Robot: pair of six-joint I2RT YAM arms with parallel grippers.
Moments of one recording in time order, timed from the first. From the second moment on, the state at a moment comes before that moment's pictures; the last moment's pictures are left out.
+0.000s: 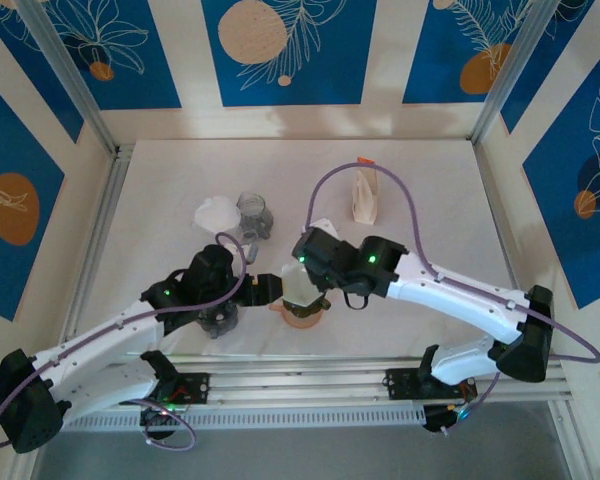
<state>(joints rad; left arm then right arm) -0.79 0.95 0.62 -0.30 0.30 -0.81 1.07 1.33 1.29 -1.05 0.41 0.53</state>
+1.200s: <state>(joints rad) -0.79 0.95 0.61 -0.30 0.28 -0.81 0.99 1.36 1.27 -1.02 0.22 0.53</state>
